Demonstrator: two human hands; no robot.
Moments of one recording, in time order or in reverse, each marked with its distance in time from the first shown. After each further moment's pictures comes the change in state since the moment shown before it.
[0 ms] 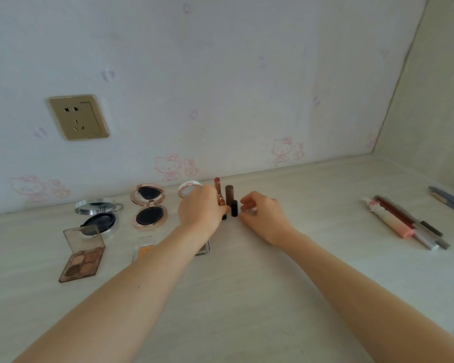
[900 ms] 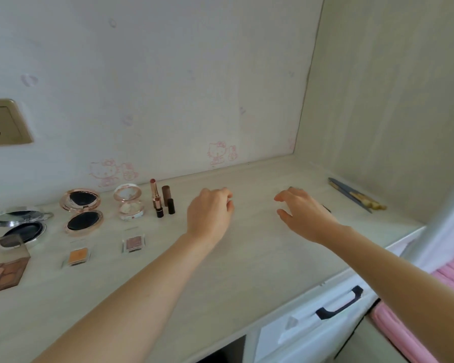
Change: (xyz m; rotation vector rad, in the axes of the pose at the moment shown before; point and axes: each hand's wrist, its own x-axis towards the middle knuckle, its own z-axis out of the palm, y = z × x) left_hand -0.063 0.114 0.041 -0.198 0.156 0.424; right_hand -0.109 0.064 -0.184 -0.676 0.063 0.000
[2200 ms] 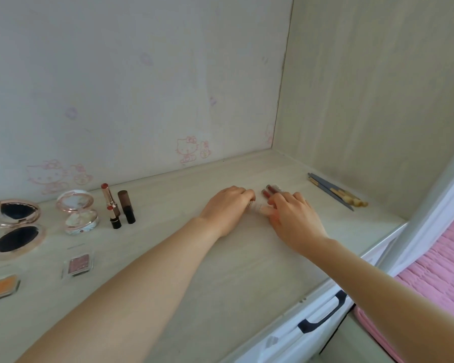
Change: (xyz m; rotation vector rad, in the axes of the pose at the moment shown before) left_hand 0.054 0.038 0.078 0.017 -0.341 0.488; right_hand -0.005 0.031 0.026 -0.135 0.093 0.127
